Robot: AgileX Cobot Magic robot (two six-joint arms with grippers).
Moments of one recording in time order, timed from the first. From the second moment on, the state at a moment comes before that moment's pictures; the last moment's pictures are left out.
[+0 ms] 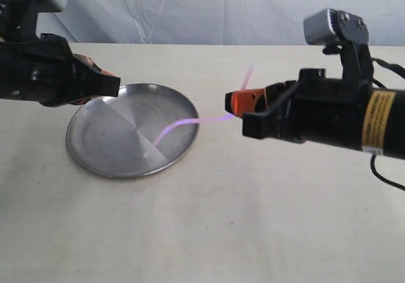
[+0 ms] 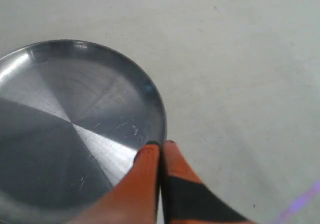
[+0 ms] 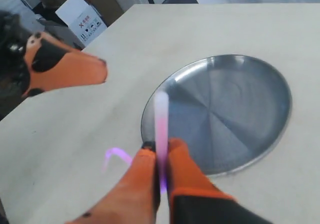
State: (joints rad) left arm -0.42 1.21 -0.80 -0.67 0.43 0.47; right arm 0.42 1.19 -0.57 -1.18 -0.41 1.44
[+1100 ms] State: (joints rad) left arm -0.42 0.49 -0.73 0.10 0.86 -0.25; right arm 0.42 2.16 -1.31 -1.18 -0.51 1.50
